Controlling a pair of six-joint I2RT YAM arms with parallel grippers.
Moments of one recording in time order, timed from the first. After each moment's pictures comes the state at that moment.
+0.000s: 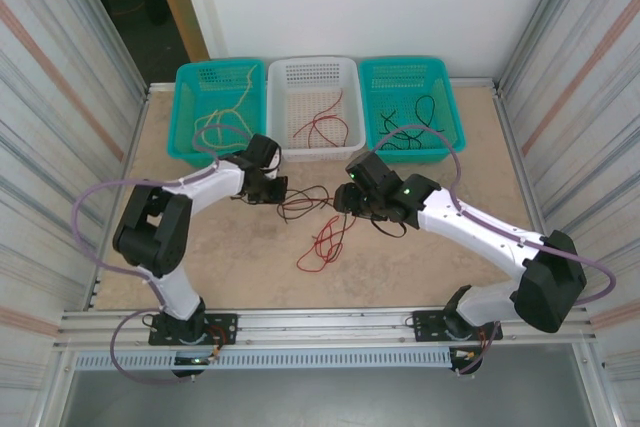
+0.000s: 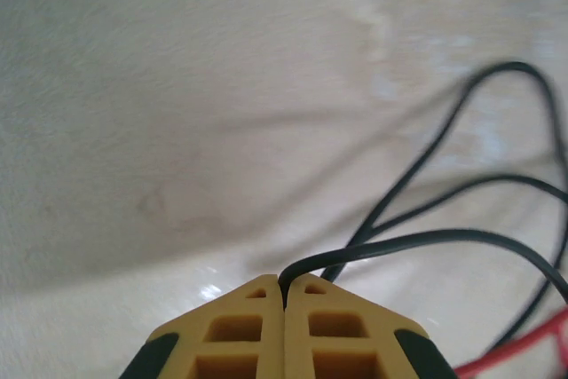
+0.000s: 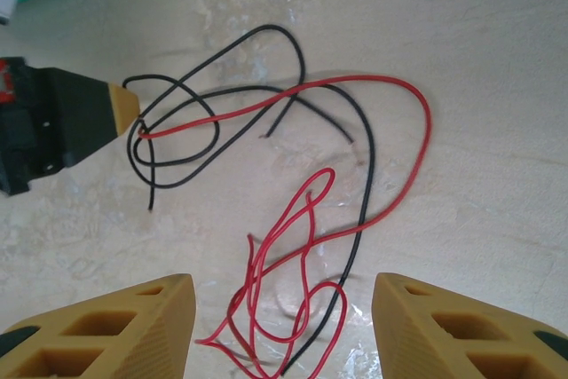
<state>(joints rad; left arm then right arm) -0.47 1.70 1.08 -0.54 0.16 -0.36 0.82 1.34 1.05 -0.66 0.08 0.90</state>
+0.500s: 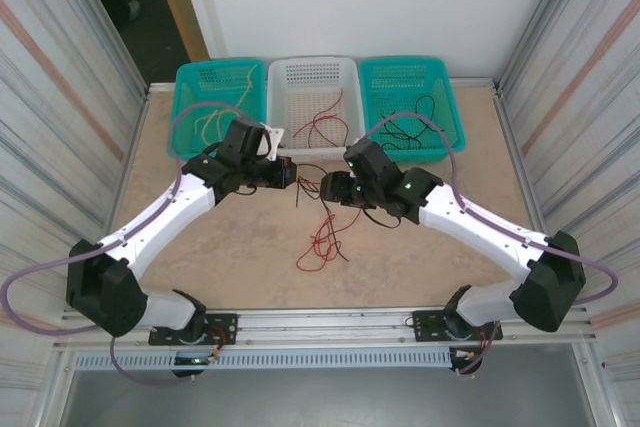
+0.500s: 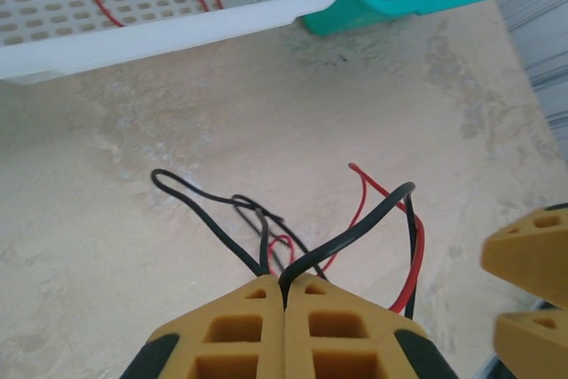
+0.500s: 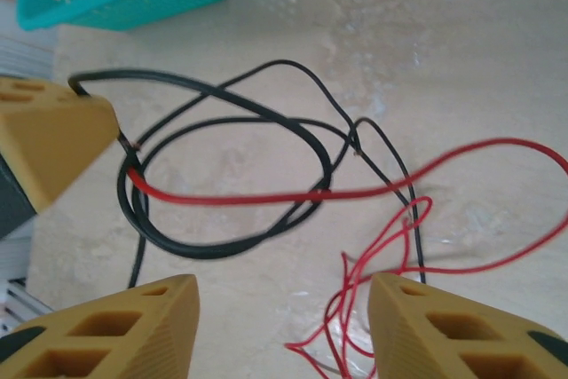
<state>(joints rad) -0.53 1.36 1.14 -0.56 0.32 -0.36 0.82 1.35 1.14 -0.58 -0.01 0.85</state>
